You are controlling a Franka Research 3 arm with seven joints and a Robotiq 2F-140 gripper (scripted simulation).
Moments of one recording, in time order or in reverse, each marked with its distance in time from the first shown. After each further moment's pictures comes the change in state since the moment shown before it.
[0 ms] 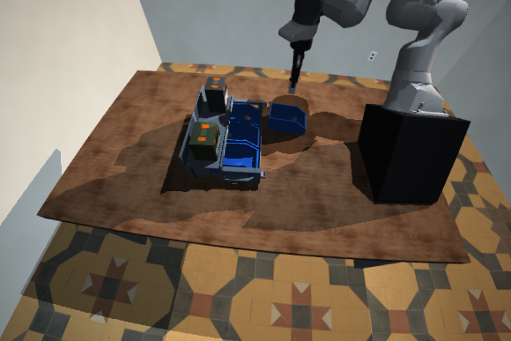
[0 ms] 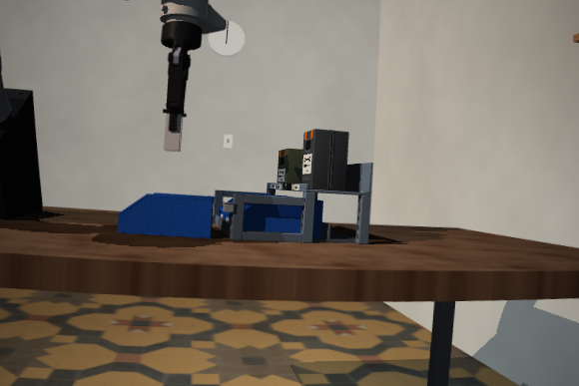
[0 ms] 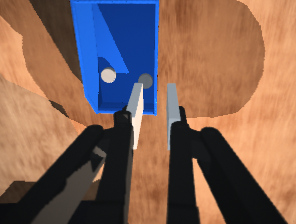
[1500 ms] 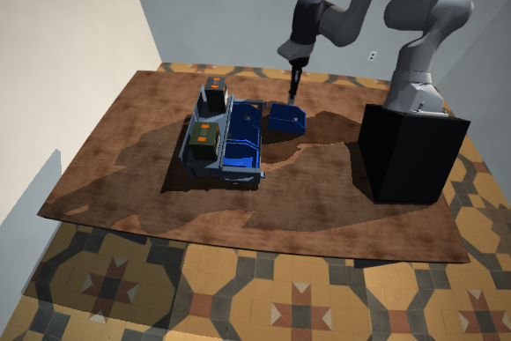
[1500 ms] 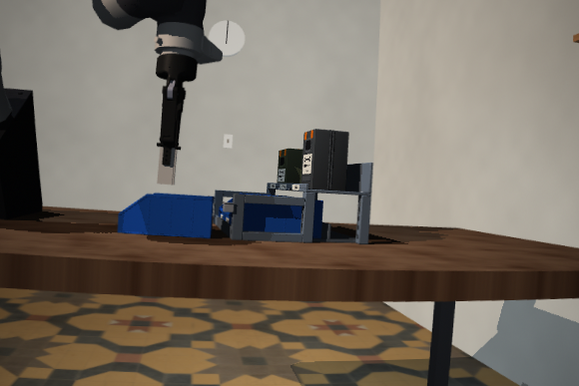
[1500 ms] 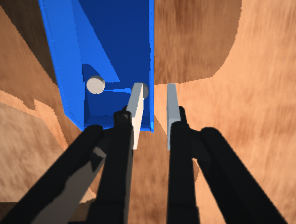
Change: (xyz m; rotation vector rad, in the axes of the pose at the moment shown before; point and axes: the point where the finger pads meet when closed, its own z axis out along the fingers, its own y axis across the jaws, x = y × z) arm -0.006 0.003 0.062 -0.009 -0.015 0.011
